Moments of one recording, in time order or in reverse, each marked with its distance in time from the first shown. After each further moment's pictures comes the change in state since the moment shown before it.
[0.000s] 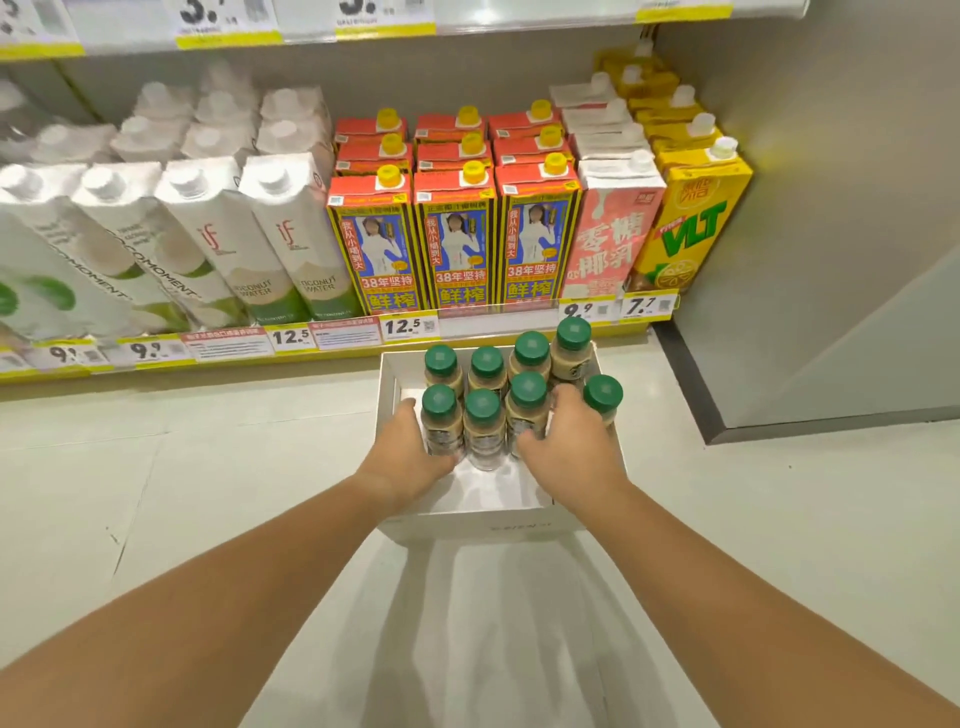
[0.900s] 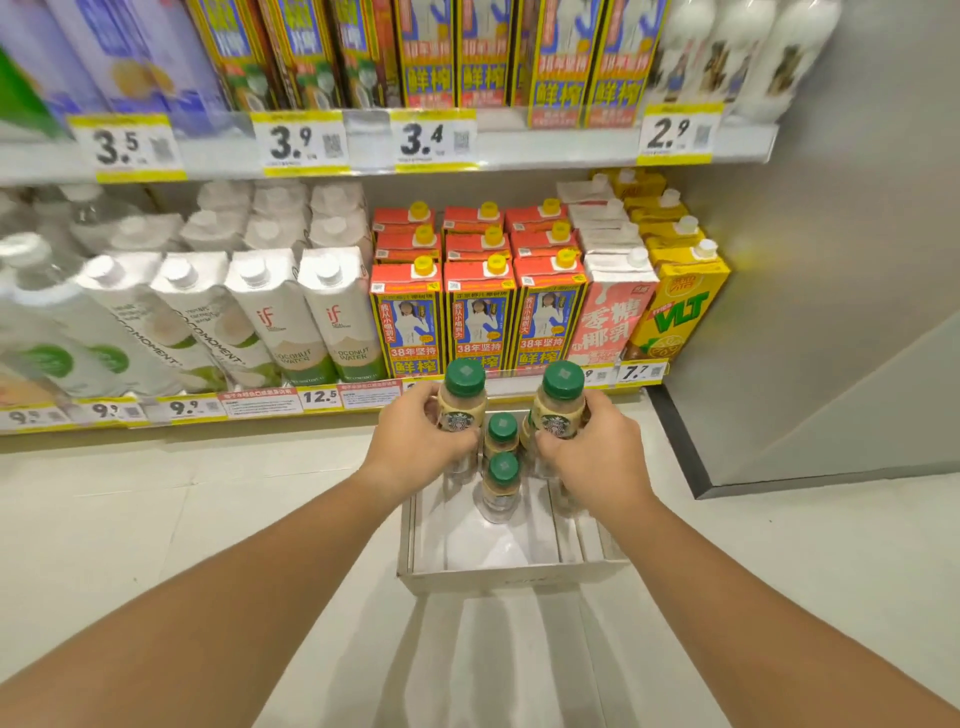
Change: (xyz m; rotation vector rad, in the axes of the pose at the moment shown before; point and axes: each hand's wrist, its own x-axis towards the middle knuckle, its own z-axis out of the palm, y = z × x) left_hand -0.005 0.068 -0.088 -0.314 0.171 0.228; right_hand 0.009 -0.054 -0.051 0.214 0.238 -0.068
